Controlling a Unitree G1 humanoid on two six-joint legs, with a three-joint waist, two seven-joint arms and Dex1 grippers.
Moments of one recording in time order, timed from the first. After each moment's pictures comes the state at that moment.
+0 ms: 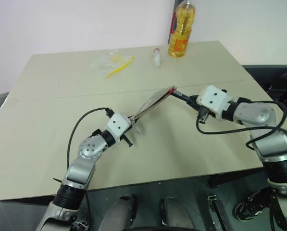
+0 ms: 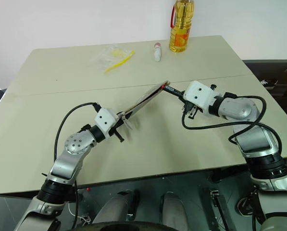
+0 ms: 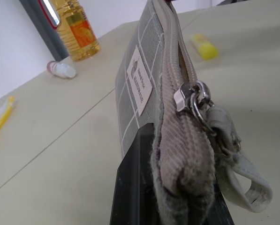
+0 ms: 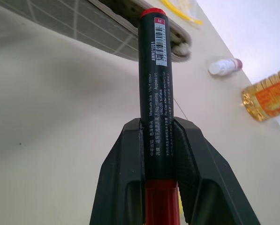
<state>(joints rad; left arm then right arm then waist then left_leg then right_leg) -0.23 0.32 -0.18 -0.13 -0.01 0.06 -0.53 -0.48 -0.81 0.10 -0.16 -0.02 0.32 0.80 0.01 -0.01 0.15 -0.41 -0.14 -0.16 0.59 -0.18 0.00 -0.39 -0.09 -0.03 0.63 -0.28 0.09</state>
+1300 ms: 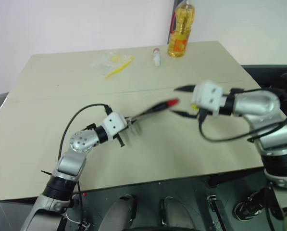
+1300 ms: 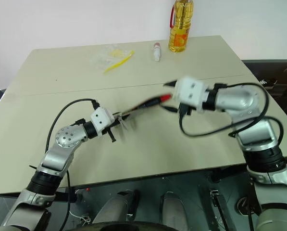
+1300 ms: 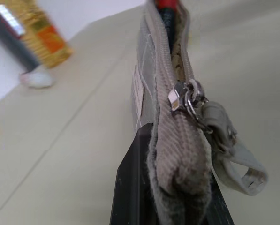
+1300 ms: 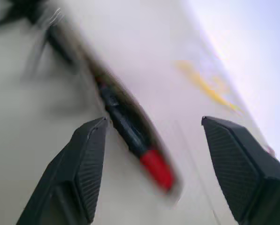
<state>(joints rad) -0.31 0.40 -0.13 -0.04 -0.01 0.02 -0.61 -0.63 -0.74 0.00 -0.20 0.21 0.39 0.95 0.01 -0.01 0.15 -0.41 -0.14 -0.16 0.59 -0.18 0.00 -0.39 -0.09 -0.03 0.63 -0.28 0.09</state>
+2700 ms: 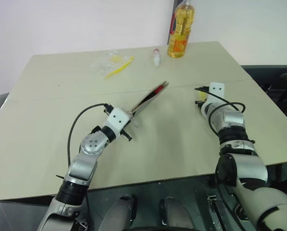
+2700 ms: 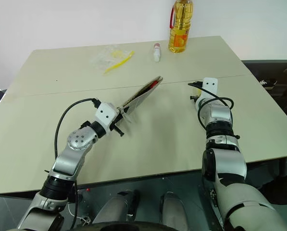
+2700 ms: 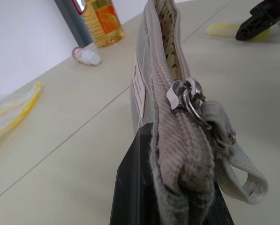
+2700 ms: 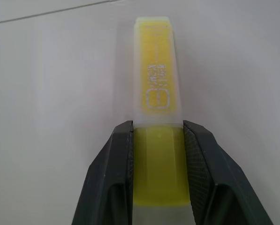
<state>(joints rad) -0.27 0.29 -0.17 -0.13 0.04 0.16 -0.43 -0.88 -0.36 -0.24 0.74 0.12 0.64 -0.01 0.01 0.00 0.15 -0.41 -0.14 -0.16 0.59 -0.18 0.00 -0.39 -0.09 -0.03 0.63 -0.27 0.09</state>
